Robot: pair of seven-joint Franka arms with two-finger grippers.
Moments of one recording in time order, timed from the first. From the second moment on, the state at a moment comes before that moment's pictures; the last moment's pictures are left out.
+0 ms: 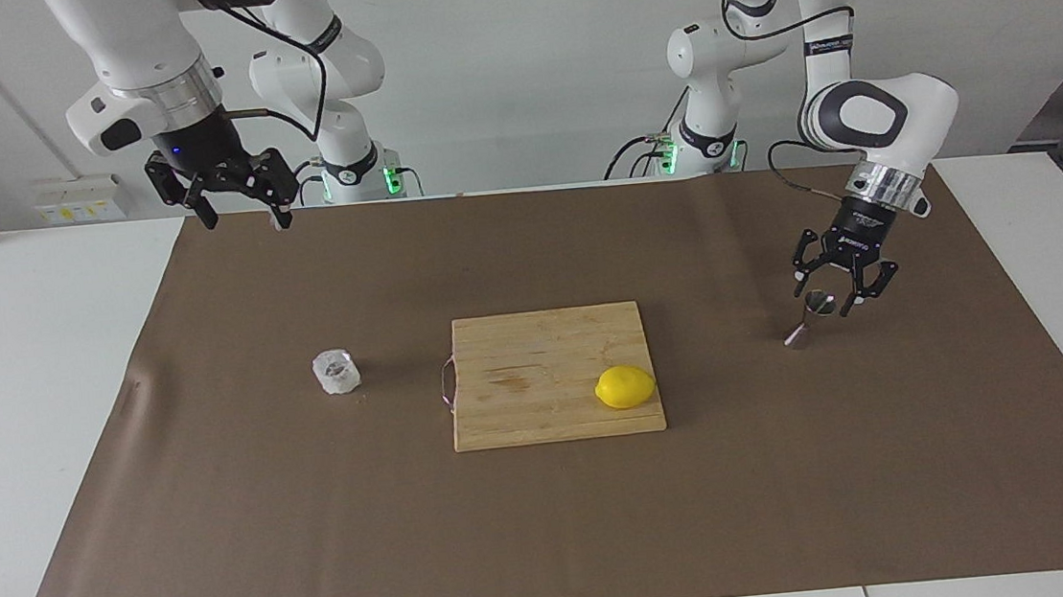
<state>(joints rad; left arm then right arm) 0.19 -0.11 -0.14 -2.45 -1.22 2.61 -1.44 0.05 -0.03 0.01 -1.54 0.00 1.54 0.18</state>
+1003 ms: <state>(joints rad) 0.18 -0.11 -0.14 -2.45 -1.22 2.62 -1.44 0.05 -0.03 0.01 -1.54 0.00 1.54 0.18</state>
